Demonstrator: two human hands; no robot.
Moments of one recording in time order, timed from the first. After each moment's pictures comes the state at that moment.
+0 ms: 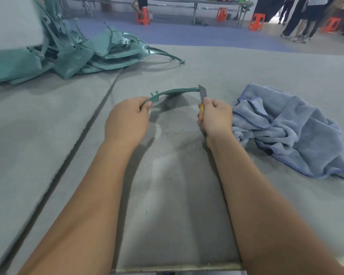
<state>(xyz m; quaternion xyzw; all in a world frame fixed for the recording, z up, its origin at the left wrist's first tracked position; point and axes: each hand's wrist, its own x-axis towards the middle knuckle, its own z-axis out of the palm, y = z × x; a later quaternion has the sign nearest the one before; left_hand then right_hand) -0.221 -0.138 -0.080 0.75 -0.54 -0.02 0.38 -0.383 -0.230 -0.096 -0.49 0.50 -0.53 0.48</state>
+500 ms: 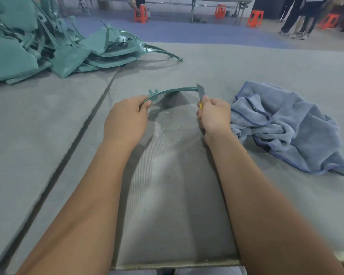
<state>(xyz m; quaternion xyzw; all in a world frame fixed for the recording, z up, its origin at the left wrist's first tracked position) -0.223 -0.139 -0.082 0.75 -0.55 -0.01 0.37 -0.383 -0.240 -0.102 -0.48 0.53 -0.53 0.46</state>
